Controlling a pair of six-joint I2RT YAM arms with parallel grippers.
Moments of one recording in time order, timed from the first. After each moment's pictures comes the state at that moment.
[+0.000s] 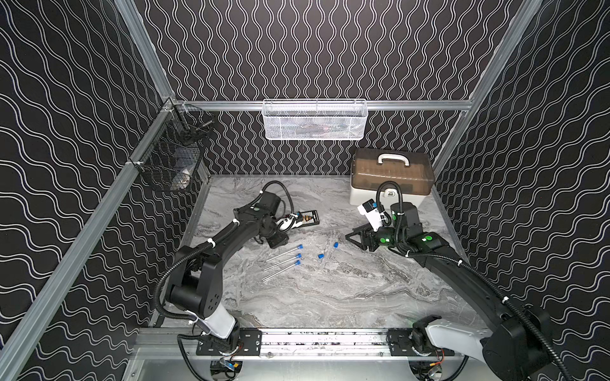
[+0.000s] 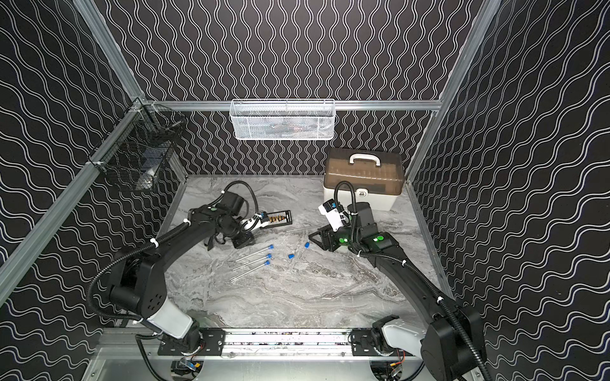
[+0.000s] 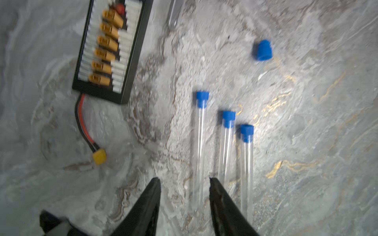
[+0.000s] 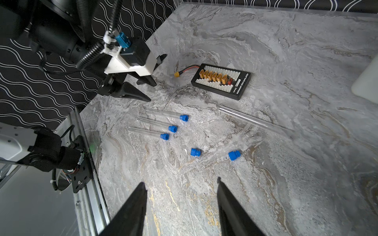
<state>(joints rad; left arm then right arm) -0.32 1.63 1.22 -0.78 0.21 0.71 0.38 1.20 0.90 -0.37 -0.57 0.05</state>
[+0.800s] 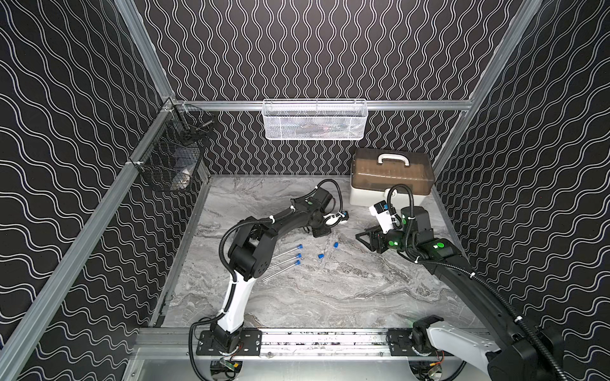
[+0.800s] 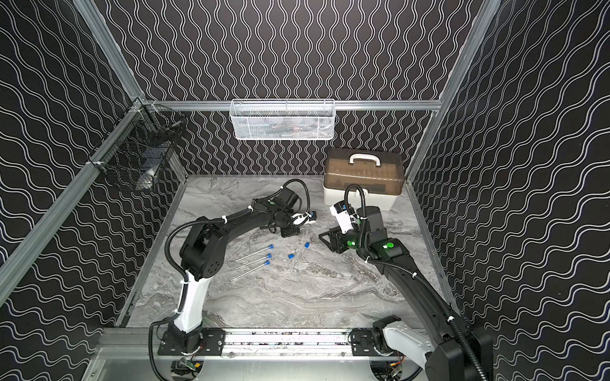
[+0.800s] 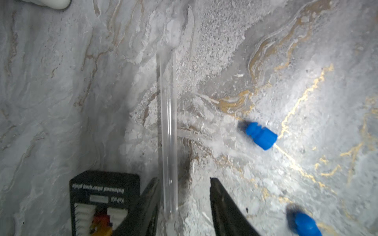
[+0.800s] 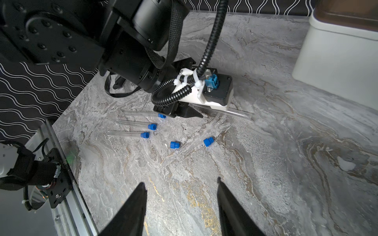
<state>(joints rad) -0.56 2.19 1.72 -0.65 0.15 0.75 0.34 1.09 0.87 -0.45 -0.45 0.05</state>
